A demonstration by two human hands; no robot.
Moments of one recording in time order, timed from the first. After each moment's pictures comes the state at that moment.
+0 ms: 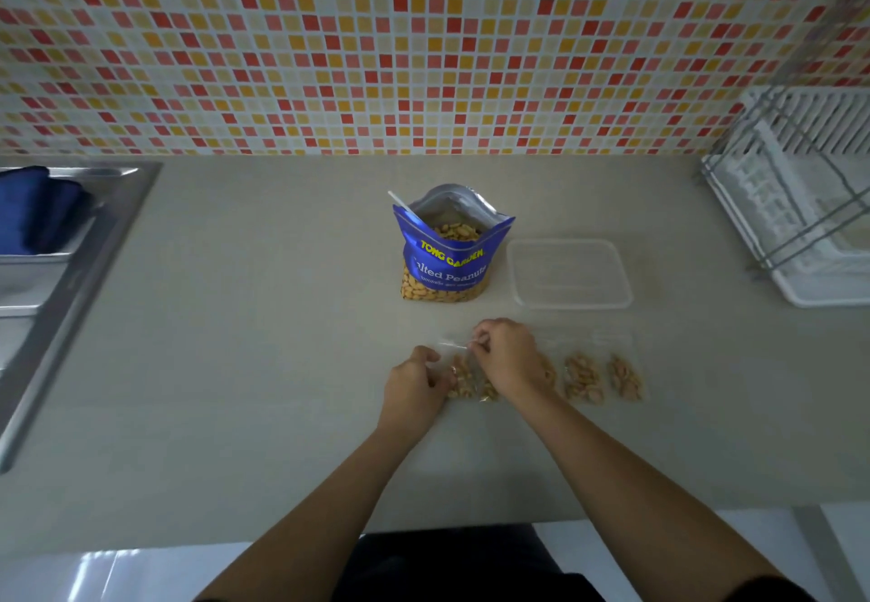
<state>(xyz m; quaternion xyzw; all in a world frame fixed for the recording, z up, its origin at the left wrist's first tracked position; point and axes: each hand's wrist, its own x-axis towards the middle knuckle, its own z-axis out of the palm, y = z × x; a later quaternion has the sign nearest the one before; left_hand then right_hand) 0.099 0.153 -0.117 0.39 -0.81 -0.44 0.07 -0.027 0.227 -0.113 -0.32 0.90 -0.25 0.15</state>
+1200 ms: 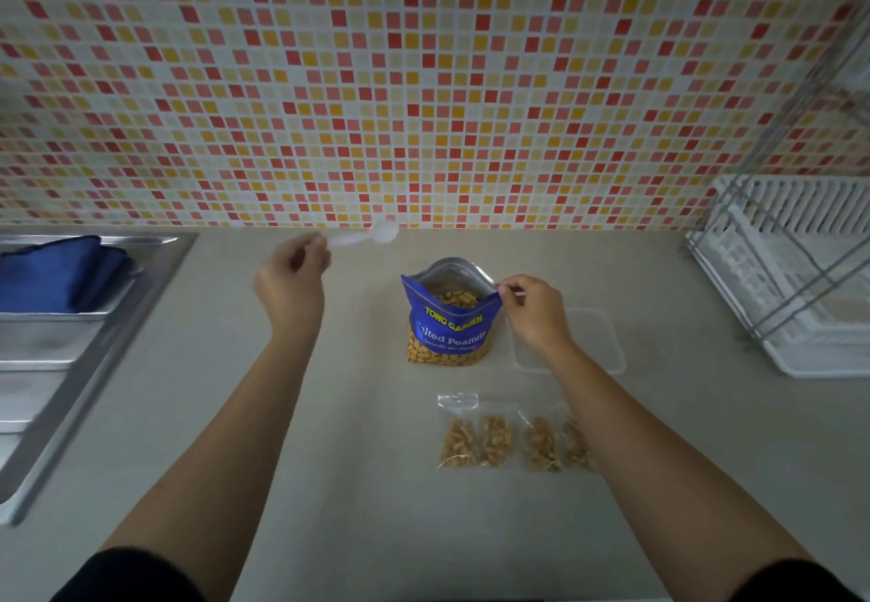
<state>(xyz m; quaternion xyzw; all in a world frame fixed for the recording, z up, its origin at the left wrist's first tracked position) 0.079 0.007 0.028 0.44 -0.61 -0.46 0.47 -0.110 0.192 -0.026 -0.29 0.87 -0.40 0.07</state>
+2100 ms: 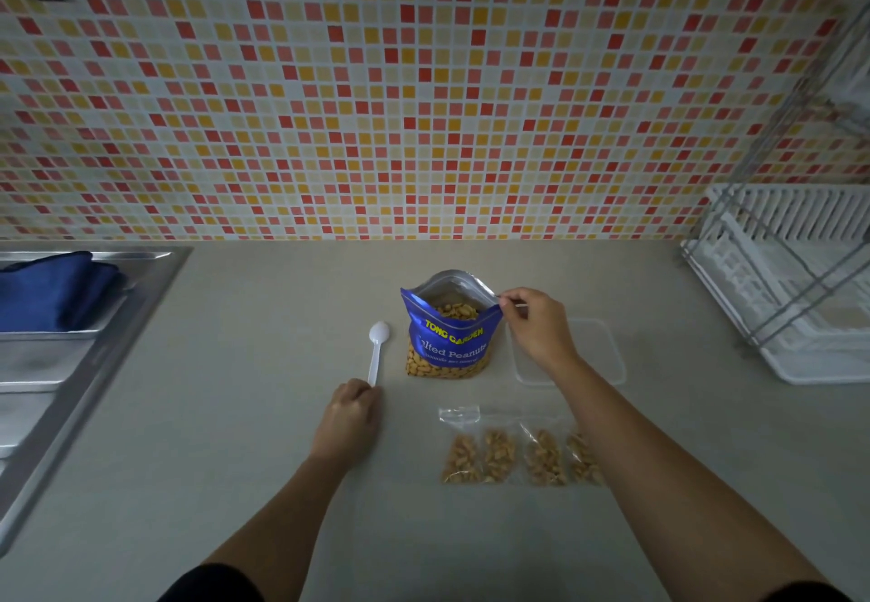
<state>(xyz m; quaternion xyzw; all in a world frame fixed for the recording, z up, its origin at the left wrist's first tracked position) 0.120 0.047 -0.137 0.28 -0.93 -0.20 0.10 -0.112 0.195 -0.029 -0.31 0.85 -0.42 0.06</state>
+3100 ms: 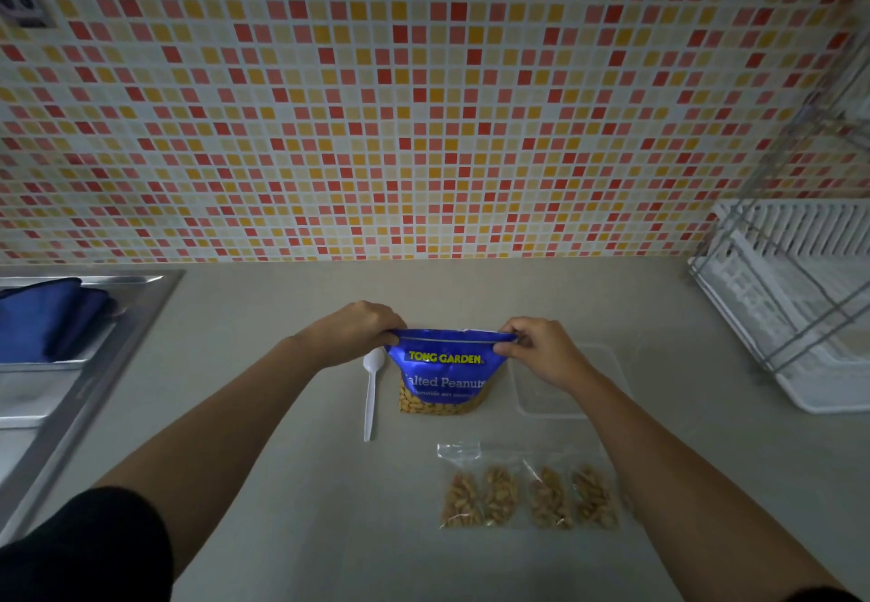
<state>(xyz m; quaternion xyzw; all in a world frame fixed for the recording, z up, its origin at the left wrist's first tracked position) 0.024 -0.032 0.007 0.02 -0.99 -0.13 -0.07 -0.151 0.197 -0.036 -0.41 0.81 -0.38 0.20</state>
